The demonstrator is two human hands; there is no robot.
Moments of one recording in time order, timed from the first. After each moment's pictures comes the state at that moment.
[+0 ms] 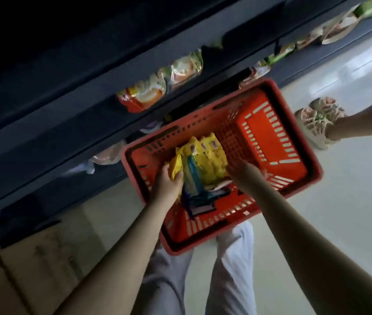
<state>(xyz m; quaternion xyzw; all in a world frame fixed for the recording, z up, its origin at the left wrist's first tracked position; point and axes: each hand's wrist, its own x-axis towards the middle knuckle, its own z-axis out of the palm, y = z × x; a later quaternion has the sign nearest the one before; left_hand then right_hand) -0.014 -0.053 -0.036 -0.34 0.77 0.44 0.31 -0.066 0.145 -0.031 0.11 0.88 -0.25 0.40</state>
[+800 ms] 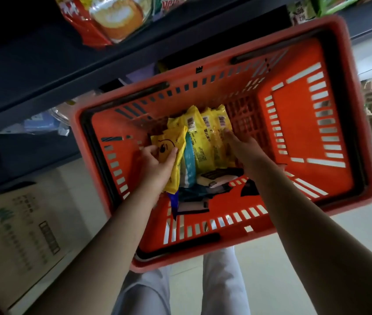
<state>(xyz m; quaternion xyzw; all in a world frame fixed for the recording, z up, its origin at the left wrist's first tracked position) -0.012 -0.026 -0.134 -0.52 0.64 0.49 0.26 -0.100 0.161 -0.173 0.27 0.72 -0.48 0.42</state>
